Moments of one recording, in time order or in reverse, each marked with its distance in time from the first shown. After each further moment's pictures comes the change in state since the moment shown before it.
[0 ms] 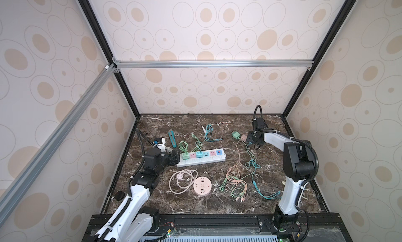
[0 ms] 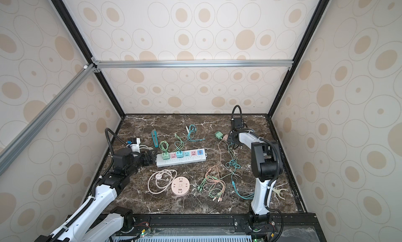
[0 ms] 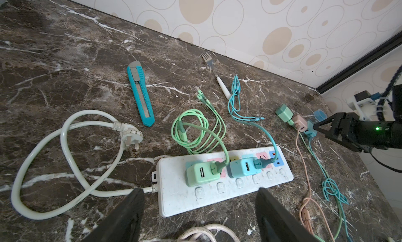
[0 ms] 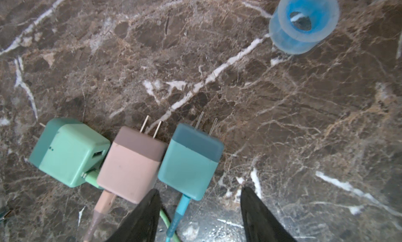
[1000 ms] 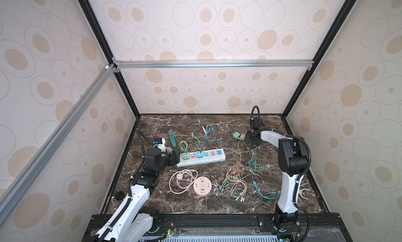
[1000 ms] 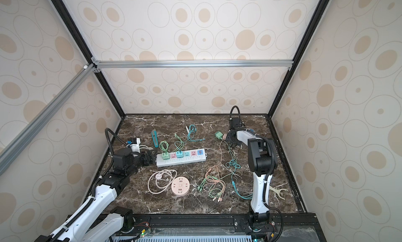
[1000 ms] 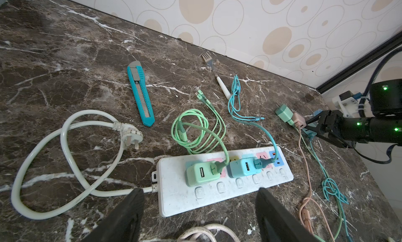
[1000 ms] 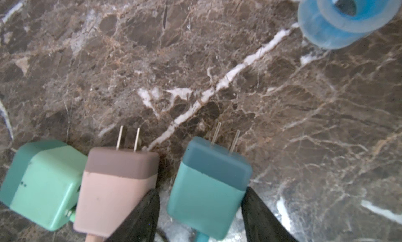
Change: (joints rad) left arm 0.000 0.000 0.000 0.000 0.001 0.000; right arm 0.000 0.120 0.109 -0.013 -0.017 0.034
